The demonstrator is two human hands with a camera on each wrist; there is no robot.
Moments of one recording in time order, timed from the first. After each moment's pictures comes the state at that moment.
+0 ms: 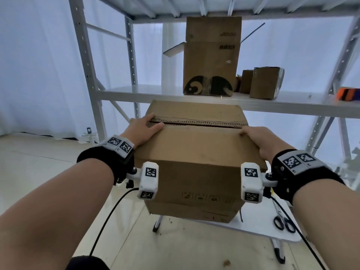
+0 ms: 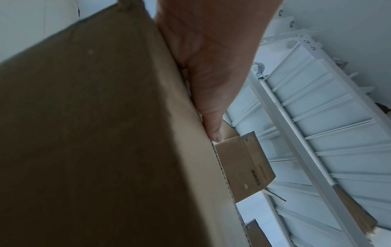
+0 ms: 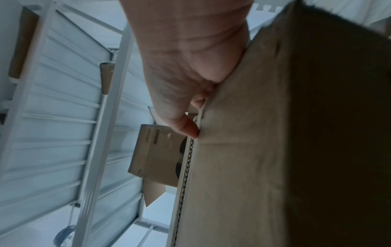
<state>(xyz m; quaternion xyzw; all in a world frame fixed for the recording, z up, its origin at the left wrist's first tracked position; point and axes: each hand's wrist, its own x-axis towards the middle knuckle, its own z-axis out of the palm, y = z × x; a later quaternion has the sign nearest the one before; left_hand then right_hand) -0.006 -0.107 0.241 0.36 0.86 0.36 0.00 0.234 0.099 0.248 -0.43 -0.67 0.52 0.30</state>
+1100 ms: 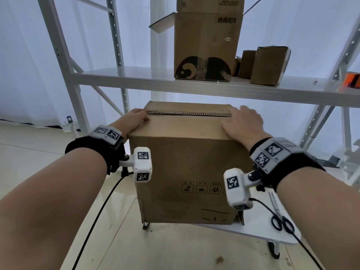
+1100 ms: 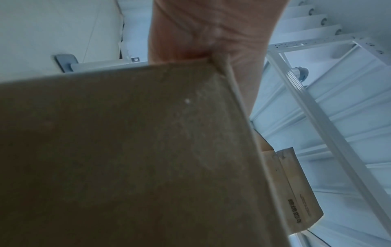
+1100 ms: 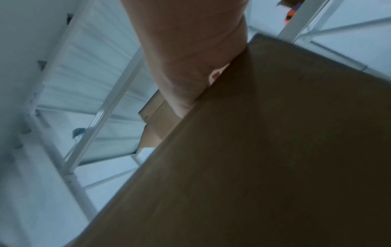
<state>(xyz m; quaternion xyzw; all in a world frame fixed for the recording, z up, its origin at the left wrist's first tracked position) -0.045 -0.043 0.231 0.25 0.75 0.57 0.23 0.175 0.138 0.241 -0.42 -0.88 0.04 0.21</state>
